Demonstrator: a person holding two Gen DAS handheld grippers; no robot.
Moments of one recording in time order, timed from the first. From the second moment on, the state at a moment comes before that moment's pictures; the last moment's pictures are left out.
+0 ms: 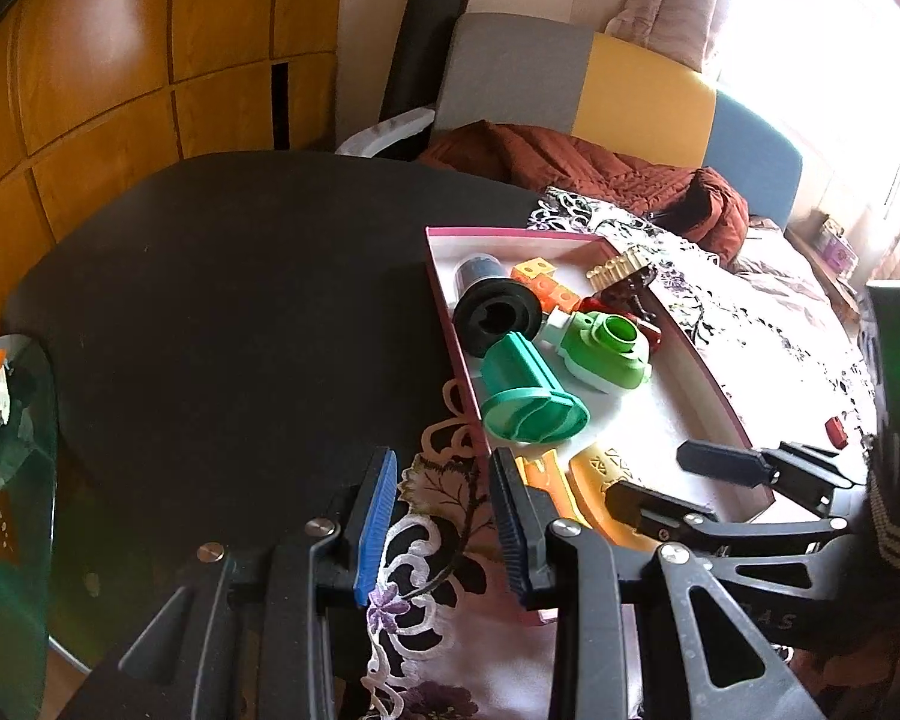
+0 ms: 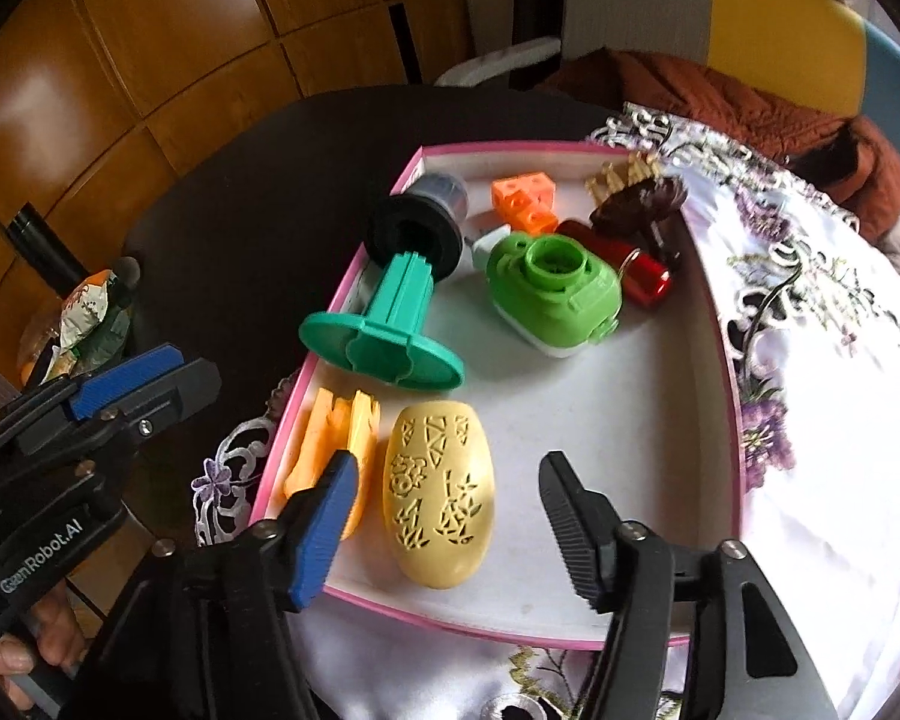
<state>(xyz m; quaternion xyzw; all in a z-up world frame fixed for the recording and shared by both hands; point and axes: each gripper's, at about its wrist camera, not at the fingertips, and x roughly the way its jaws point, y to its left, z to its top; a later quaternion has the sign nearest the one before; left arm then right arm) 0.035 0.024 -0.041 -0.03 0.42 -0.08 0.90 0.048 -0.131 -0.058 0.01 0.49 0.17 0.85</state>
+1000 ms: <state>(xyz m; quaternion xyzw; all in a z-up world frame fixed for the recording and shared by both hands) 0.027 -0.030 -0.025 0.04 0.41 -0.15 0.90 0.032 -0.308 -0.011 0.06 0.42 -0.02 0.90</state>
